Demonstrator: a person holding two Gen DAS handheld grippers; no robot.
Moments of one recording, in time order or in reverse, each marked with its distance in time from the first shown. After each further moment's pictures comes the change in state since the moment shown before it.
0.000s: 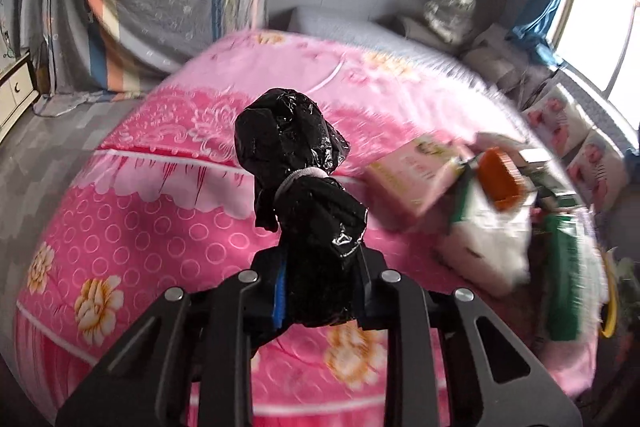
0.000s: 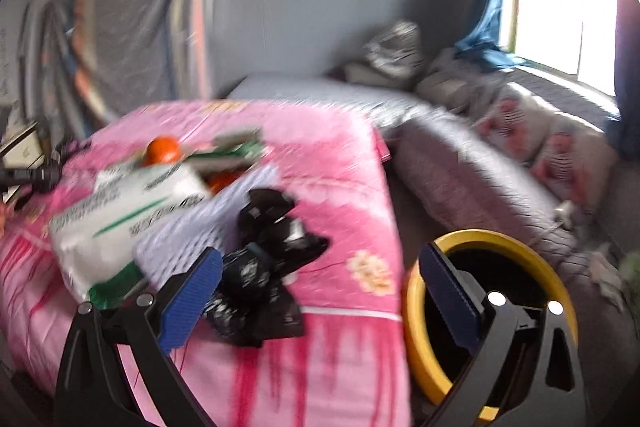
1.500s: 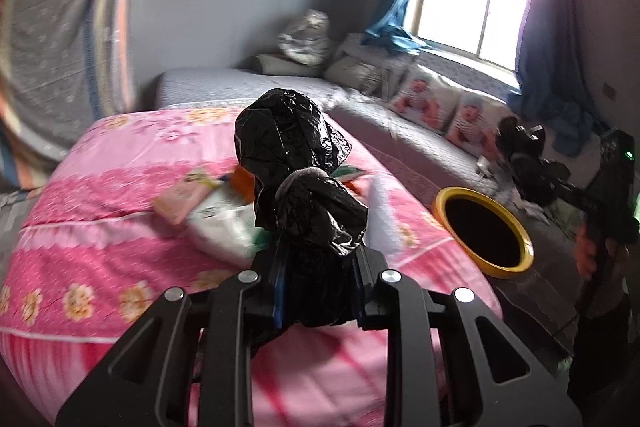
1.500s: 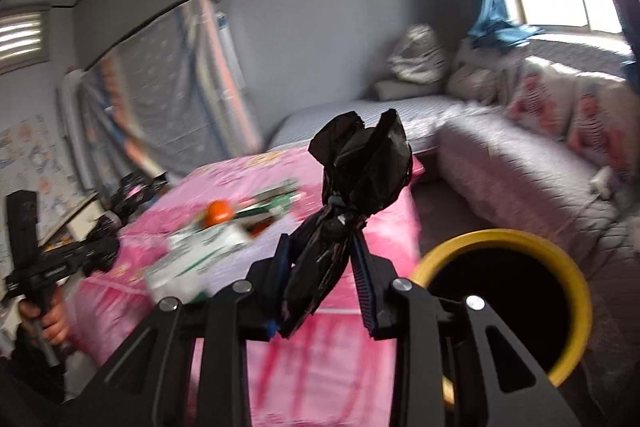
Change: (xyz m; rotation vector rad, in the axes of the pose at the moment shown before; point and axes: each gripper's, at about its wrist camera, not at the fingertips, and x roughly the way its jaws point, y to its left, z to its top) left arm -0.107 -0.166 -0.060 0.321 -0.138 -0.364; right arm -0.097 -0.095 0.021 0.226 -0.109 0.202
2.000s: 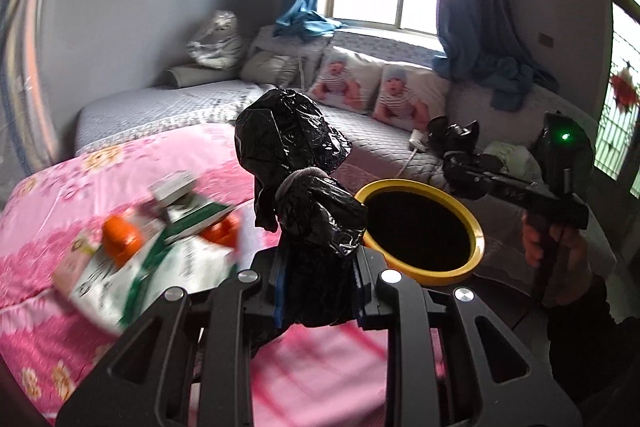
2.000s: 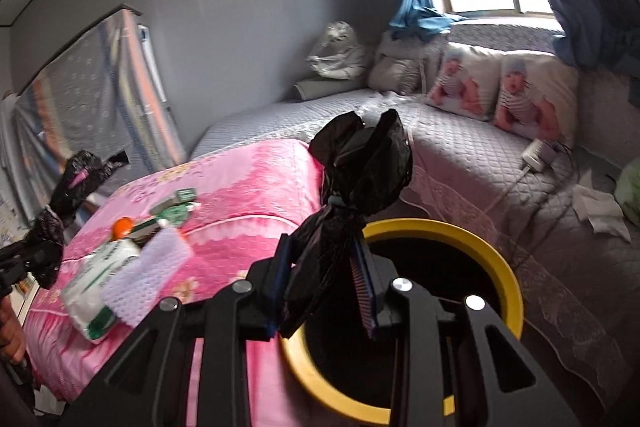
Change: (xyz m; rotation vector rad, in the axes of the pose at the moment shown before) left arm 0.063 -0.106 0.037 0.199 0.031 -0.215; right arm 0.015 -0.090 -0.021 0.114 0.002 -0.233
